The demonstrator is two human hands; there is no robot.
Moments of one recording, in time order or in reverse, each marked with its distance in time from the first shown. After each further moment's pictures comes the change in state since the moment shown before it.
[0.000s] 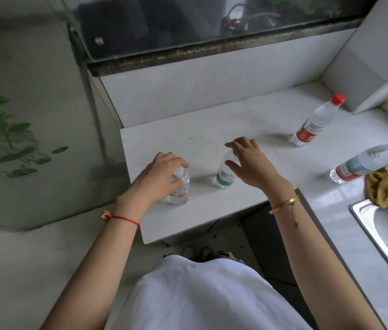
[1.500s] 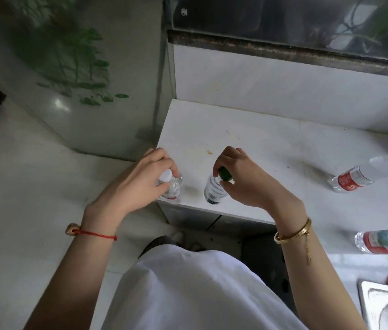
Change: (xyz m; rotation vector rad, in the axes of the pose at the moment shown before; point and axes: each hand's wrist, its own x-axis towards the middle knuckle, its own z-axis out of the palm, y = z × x) left_hand -0.111 0.094 0.023 -0.030 0.341 -0.292; right_hand -0.036 -0.016 -0.038 0.078 -0.262 -0.675
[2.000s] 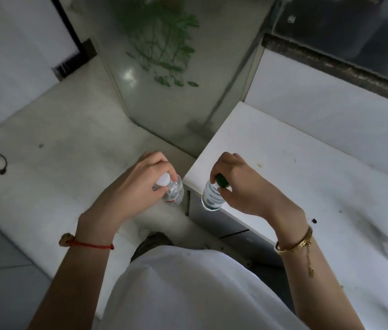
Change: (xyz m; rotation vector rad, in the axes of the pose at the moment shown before) left_hand -0.104 -0.020 -0.013 -0.002 0.240 -0.334; right_hand 0.048 -0.072 0.028 -0.040 -0.197 -0.394
